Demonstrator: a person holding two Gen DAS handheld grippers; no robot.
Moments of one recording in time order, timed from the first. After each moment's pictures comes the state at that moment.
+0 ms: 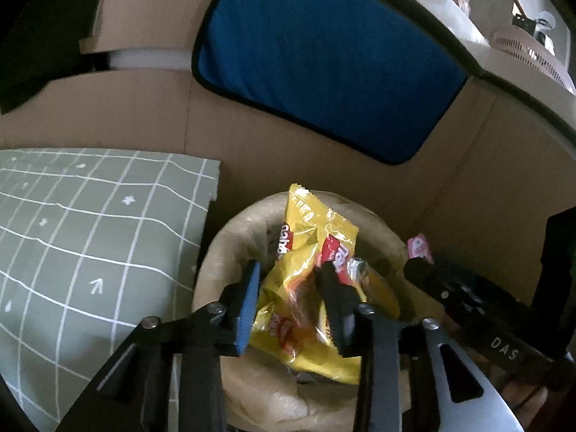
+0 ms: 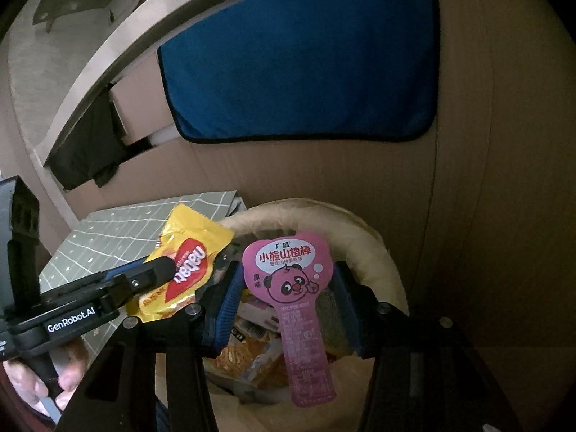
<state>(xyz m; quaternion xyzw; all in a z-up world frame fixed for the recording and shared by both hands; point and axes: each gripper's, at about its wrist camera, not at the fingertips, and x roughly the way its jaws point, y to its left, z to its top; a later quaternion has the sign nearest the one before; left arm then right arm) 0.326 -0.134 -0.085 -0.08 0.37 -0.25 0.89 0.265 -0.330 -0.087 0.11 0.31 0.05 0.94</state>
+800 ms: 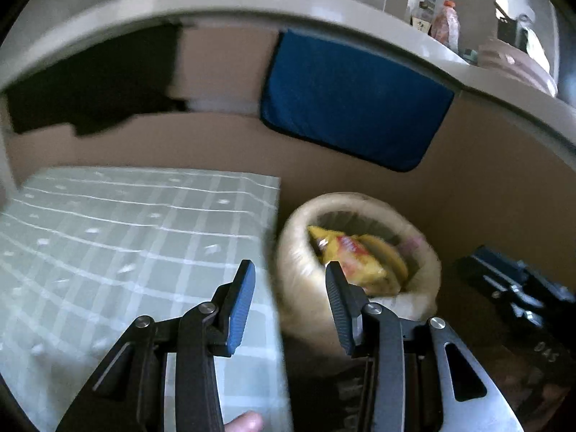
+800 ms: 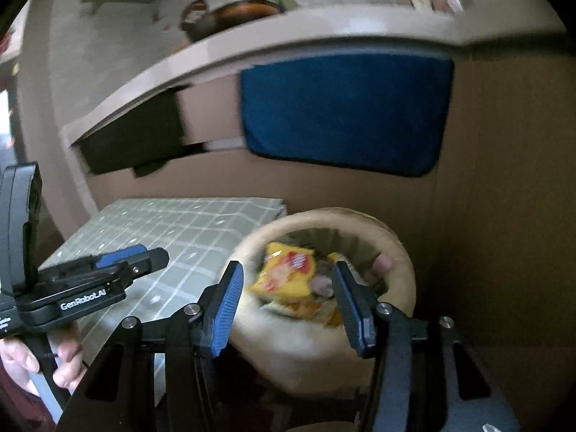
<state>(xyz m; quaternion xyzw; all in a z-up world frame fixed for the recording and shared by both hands) 0.204 -0.059 -0.033 -0.03 0.32 -0.17 0.93 0.142 -0.250 -0.028 0.03 0.26 0.06 0.96</state>
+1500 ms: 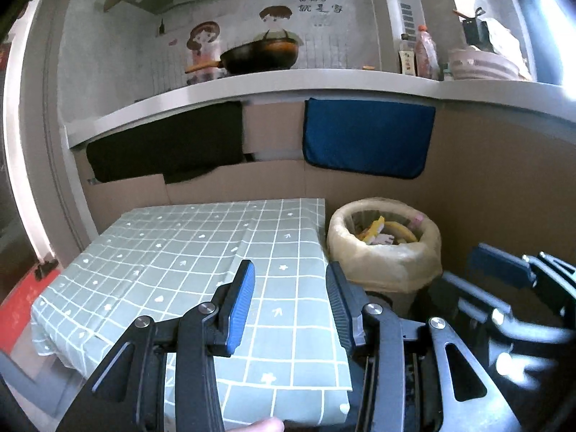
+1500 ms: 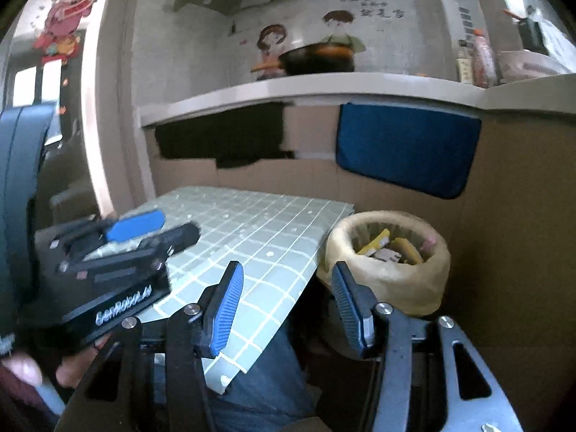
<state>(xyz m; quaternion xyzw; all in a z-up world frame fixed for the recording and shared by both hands) 0.014 -0.009 -0.002 0.04 0.21 -0.08 0.97 -0.010 -0.160 -0.018 -0.01 0.20 0.10 0.98</state>
